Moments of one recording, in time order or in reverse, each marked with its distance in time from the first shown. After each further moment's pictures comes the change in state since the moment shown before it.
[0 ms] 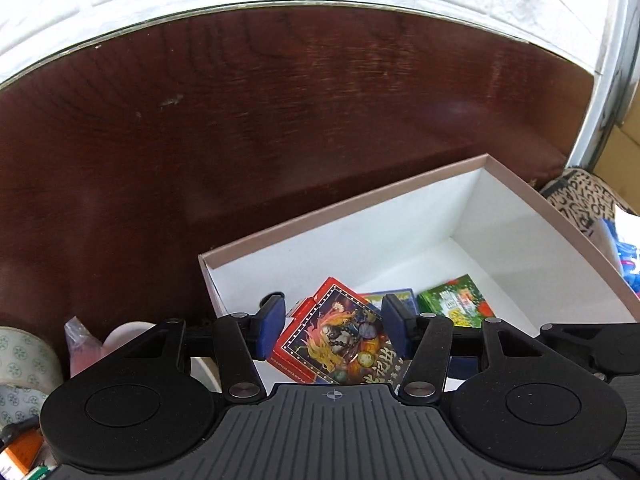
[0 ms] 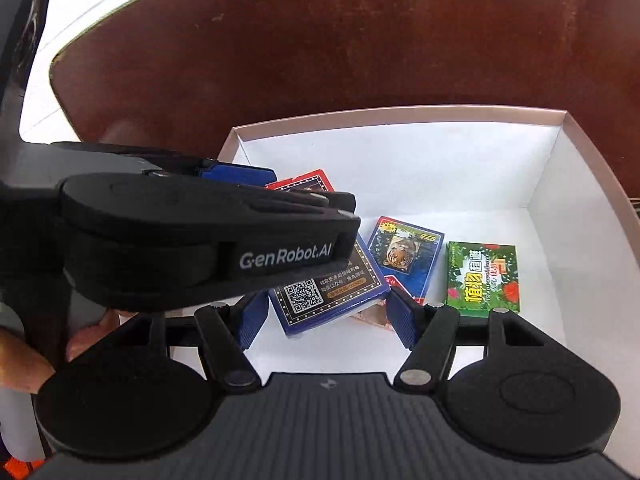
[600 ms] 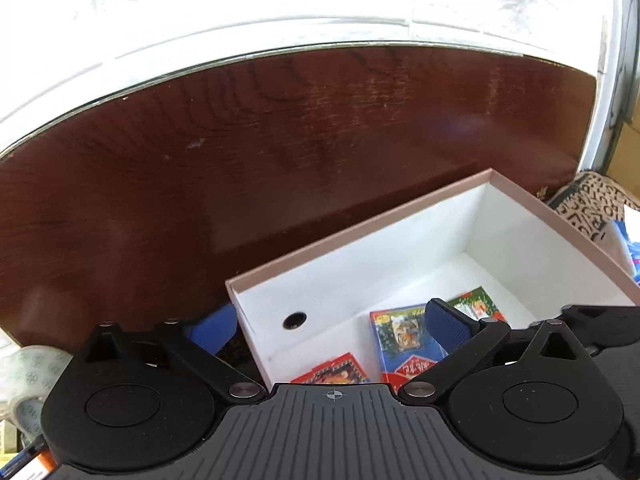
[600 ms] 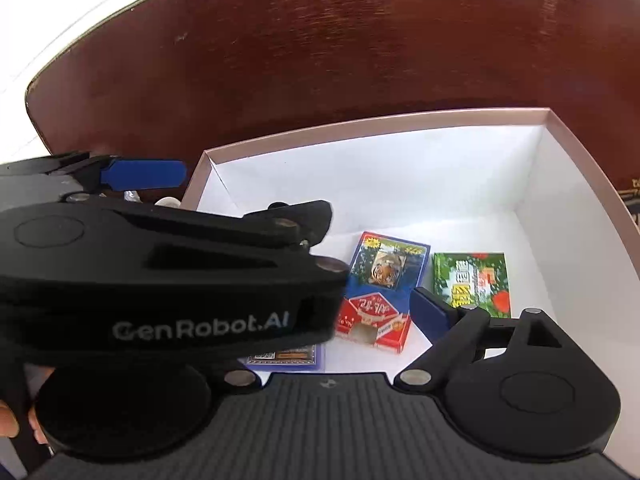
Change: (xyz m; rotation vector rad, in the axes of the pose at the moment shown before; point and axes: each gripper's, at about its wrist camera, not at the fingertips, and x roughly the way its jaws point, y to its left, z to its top) left arm -0.024 -0.011 -0.003 0.050 -0.059 0.075; right arm -0.011 -0.010 -0.018 0.062 -0.032 -0.023
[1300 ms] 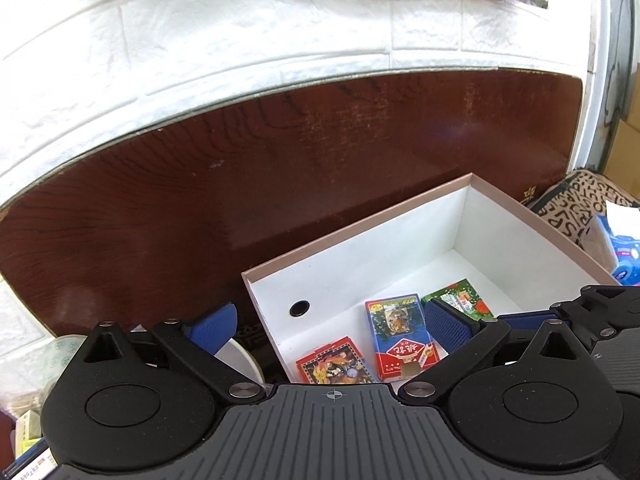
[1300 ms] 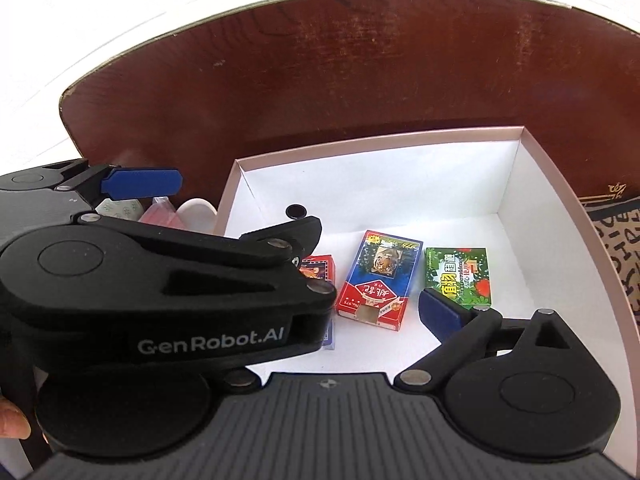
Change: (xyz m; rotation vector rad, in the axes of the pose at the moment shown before) left arm -0.041 -0.008 -0.003 0.017 -0.023 0.025; right arm -0.034 0.017 0.022 -0.013 -0.021 -0.012
